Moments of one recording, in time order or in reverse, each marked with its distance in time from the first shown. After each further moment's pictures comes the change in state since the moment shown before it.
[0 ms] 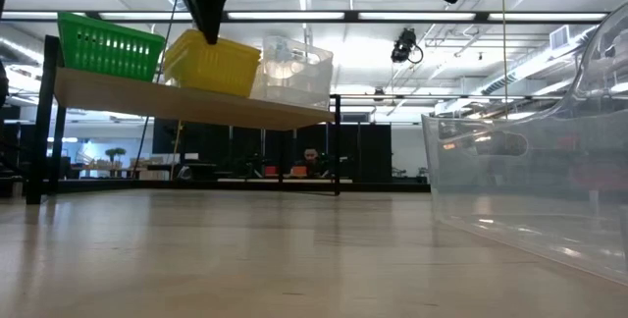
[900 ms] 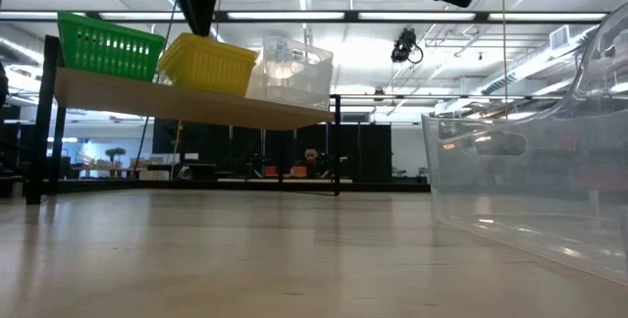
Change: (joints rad) left arm 0.004 -0.033 0.002 -0.044 -0.012 0.007; right arm -0.004 0.000 0.000 -0.042 -0.004 0.115
